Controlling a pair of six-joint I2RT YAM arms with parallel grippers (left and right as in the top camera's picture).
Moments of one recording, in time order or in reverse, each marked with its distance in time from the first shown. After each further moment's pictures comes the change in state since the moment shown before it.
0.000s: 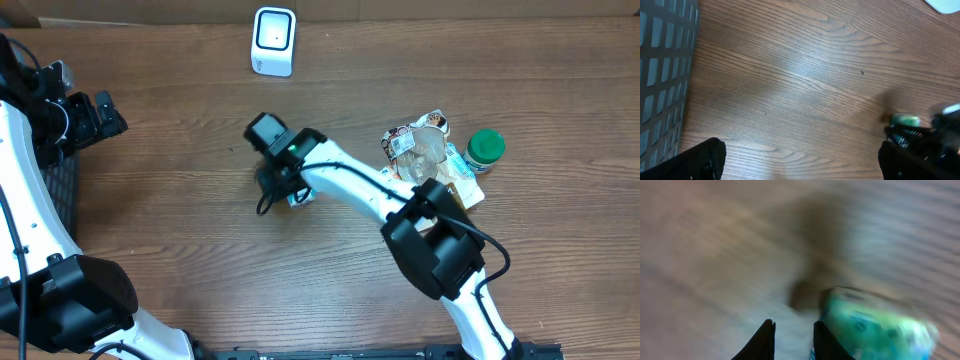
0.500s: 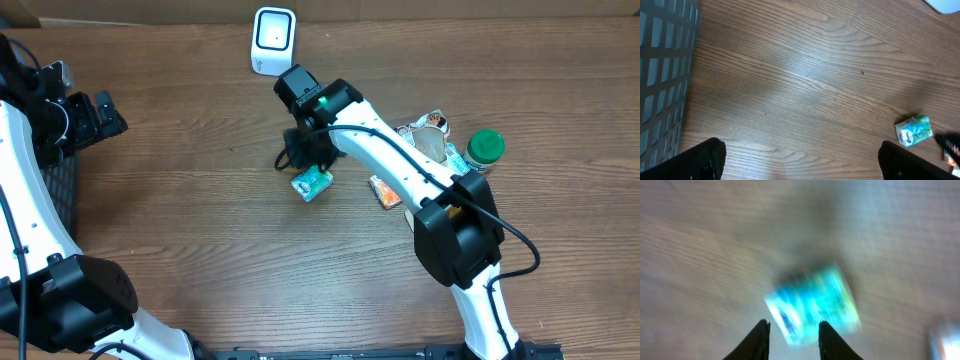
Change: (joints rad) left arm 0.000 0.000 0.000 0.000 0.000 0.000; right arm -0.127 -0.023 0.220 -0.386 -0.027 0.086
